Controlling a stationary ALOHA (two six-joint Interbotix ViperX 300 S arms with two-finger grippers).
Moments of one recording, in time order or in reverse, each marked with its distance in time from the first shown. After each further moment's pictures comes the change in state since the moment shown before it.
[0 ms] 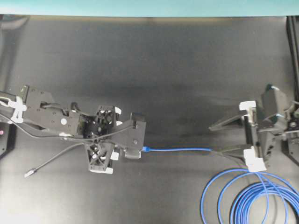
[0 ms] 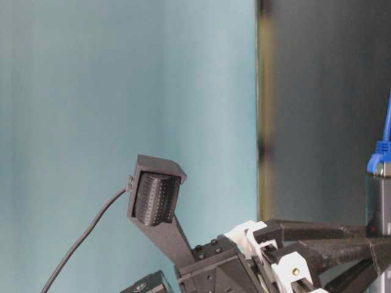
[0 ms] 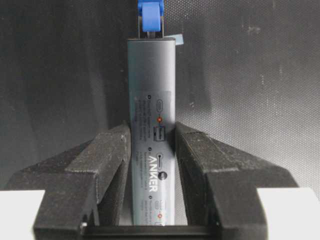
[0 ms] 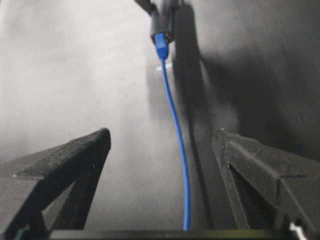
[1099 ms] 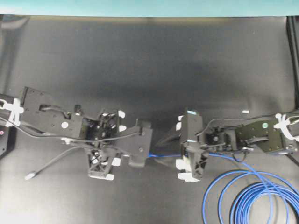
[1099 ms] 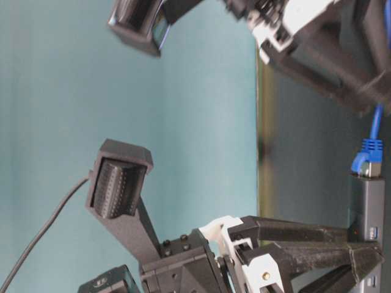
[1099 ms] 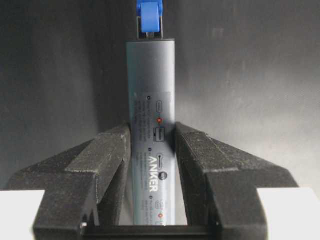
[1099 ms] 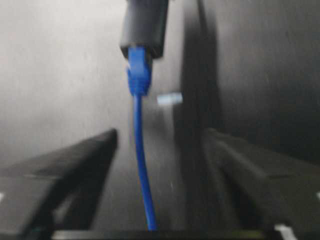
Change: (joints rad) left arm -0.041 -0.028 -0.084 0.000 0.163 0.000; right arm 0.006 0.604 -0.416 -0.002 0.000 -0.114
